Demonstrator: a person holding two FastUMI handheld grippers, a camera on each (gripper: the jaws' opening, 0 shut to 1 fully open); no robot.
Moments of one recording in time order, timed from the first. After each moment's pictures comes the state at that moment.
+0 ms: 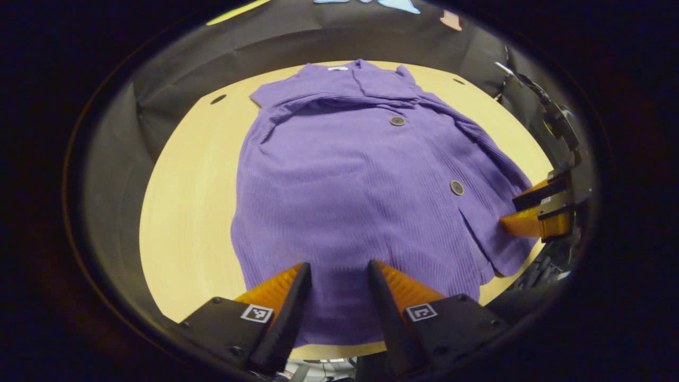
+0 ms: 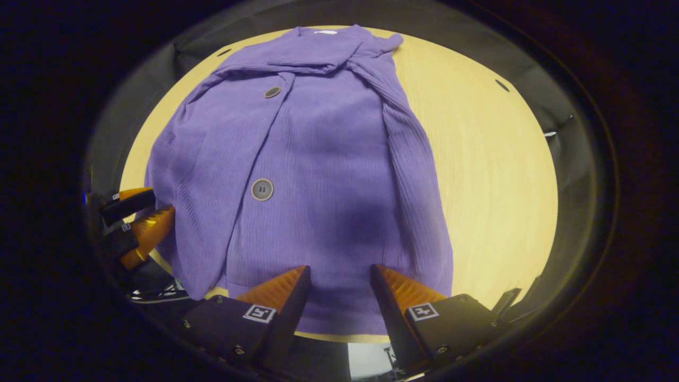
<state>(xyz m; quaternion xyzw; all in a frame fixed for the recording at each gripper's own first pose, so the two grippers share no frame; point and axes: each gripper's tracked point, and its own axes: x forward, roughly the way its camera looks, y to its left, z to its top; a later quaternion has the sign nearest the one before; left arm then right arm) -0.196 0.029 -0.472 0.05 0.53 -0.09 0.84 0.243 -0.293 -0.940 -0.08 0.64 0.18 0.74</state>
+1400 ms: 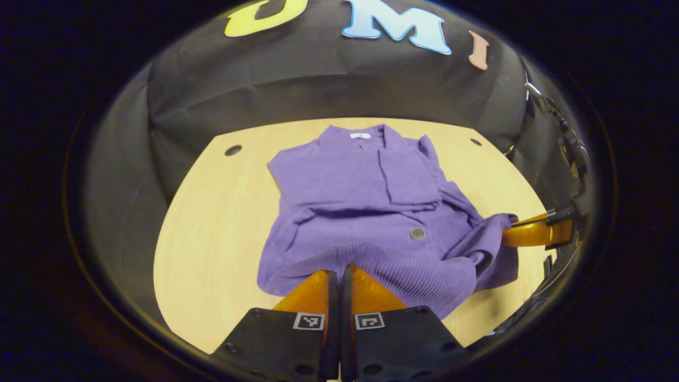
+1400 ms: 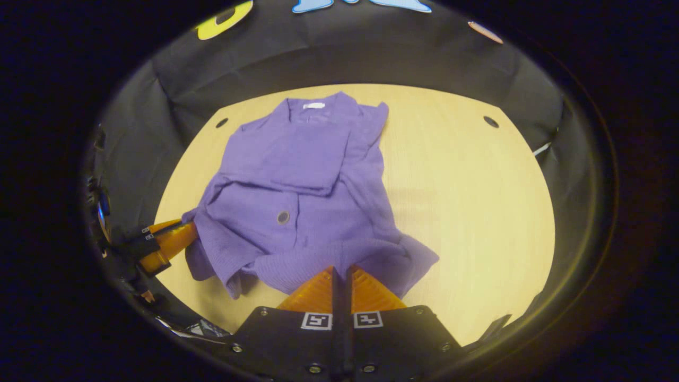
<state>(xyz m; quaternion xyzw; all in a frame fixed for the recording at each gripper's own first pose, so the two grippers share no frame) -0.030 0.048 -0.370 0.00 0.40 -0.06 0.91 0.388 -0.255 -0.835 0.01 0.51 0.19 0.84</state>
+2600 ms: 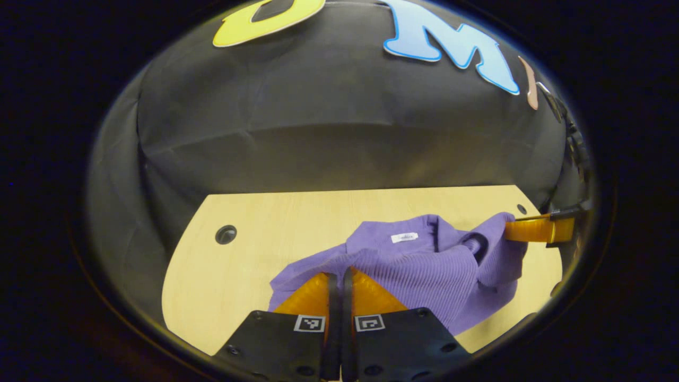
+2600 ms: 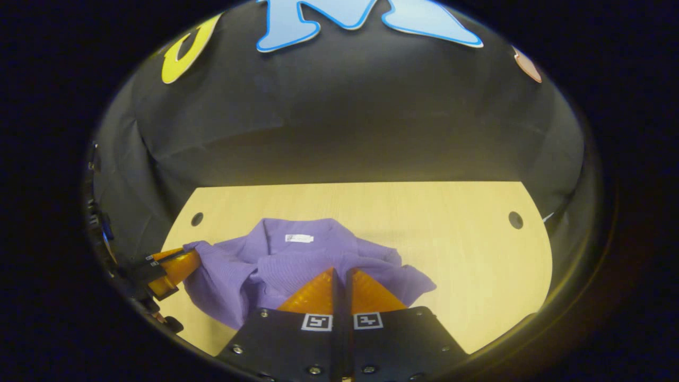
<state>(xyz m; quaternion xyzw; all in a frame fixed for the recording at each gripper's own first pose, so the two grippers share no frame) 0.253 0.075 -0.345 -0.02 0.33 -0.02 0.94 0.649 -0.201 -0.797 0.05 0.40 0.16 0.90</state>
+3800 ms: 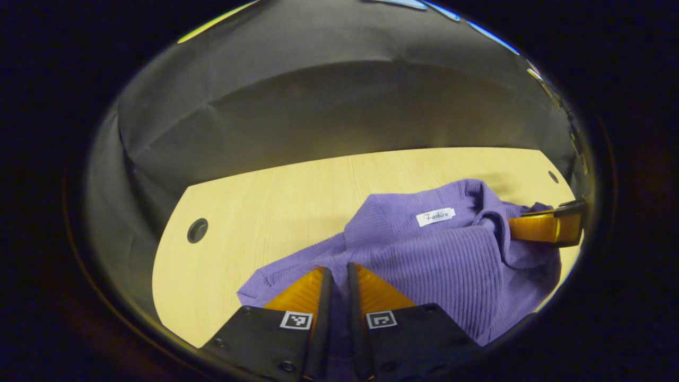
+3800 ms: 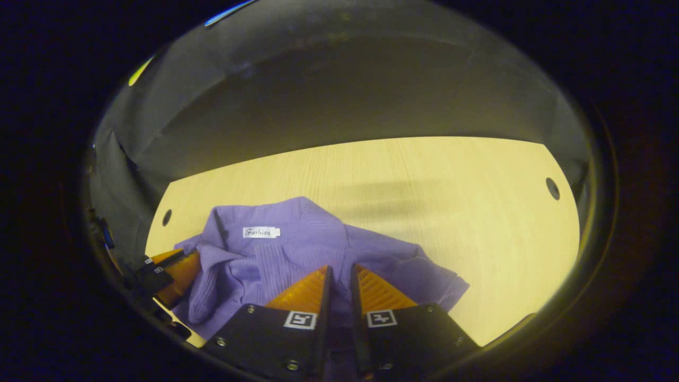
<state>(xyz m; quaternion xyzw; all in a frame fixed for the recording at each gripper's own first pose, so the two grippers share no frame) 0.293 0.071 -0.434 0.04 0.38 0.00 0.92 0.675 -0.183 -0.881 0.09 0.46 0.17 0.87</state>
